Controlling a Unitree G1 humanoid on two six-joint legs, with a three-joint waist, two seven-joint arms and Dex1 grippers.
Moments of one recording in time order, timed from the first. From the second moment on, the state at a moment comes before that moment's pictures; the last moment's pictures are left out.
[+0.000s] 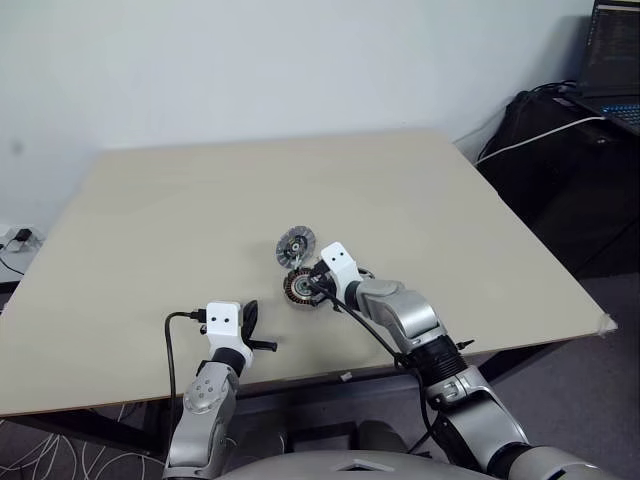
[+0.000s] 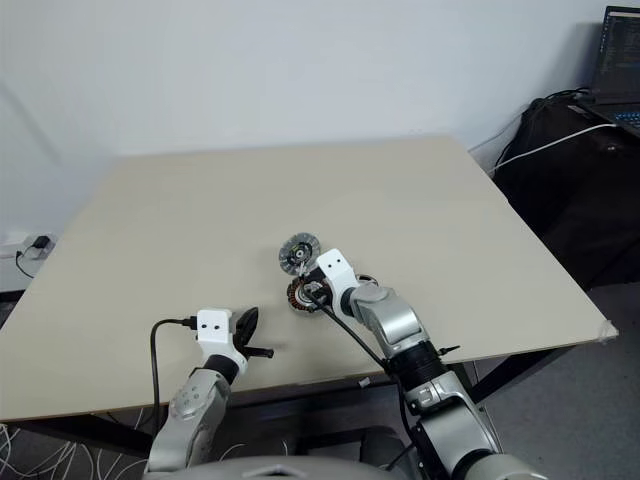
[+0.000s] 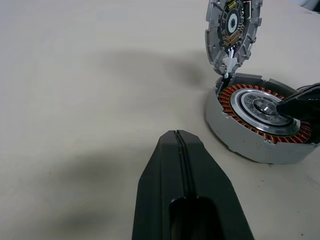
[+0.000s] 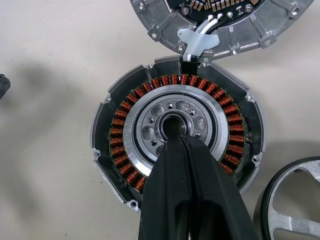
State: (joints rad) left arm 0.27 0.00 -0.07 -0.08 -0.09 0.08 -0.17; right arm -0.44 -0.11 0.30 0.22 0.12 0.79 0.46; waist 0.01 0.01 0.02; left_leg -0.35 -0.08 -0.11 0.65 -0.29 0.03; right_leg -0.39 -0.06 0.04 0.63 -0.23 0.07
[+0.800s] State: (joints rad) left arm 0.27 0.00 -0.08 -0.08 -0.10 0.08 -0.17; right arm -0.43 -0.04 0.29 0.23 0.11 0.74 0.41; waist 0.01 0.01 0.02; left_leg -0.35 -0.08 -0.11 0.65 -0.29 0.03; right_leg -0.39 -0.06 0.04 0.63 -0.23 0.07
